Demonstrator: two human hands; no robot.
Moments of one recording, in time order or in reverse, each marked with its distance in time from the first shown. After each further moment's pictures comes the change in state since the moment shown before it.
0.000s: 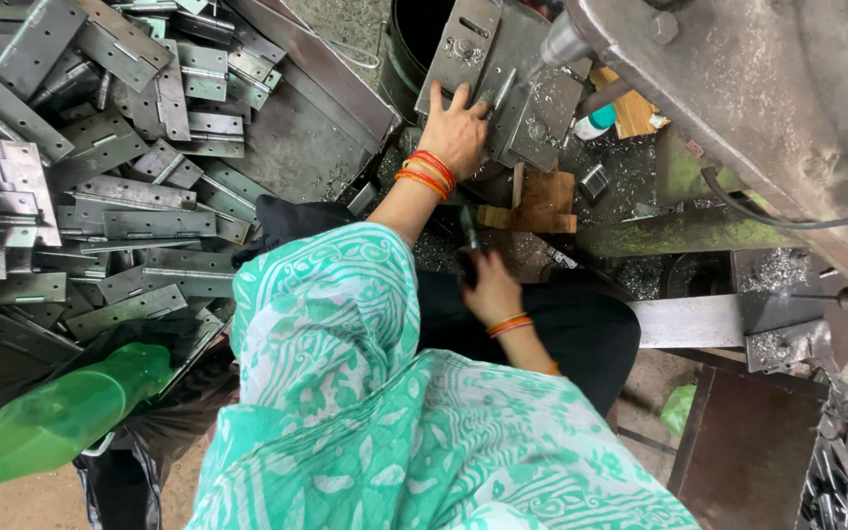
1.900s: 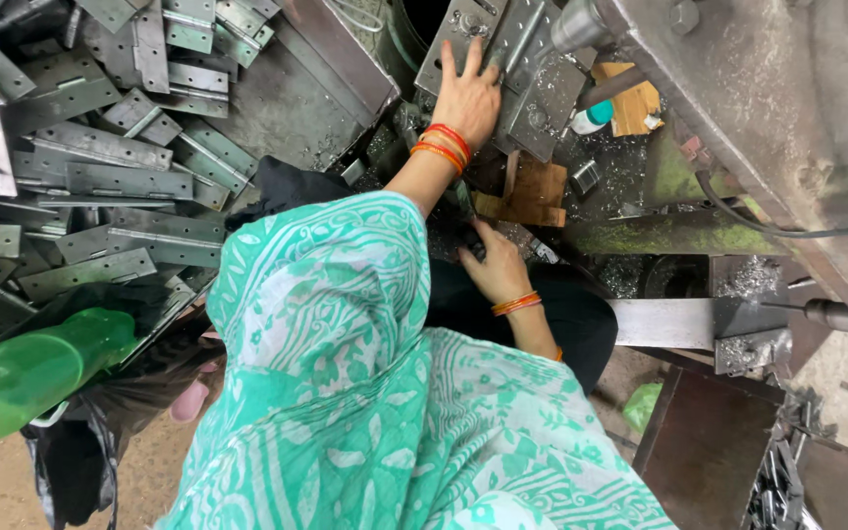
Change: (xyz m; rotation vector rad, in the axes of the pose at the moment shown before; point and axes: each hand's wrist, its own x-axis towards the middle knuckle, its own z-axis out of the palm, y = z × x) left_hand 0.033 0.015 0.025 0.020 0.105 -0.144; right_hand 0.014 0.013 -0.038 0.090 -0.023 -0.099
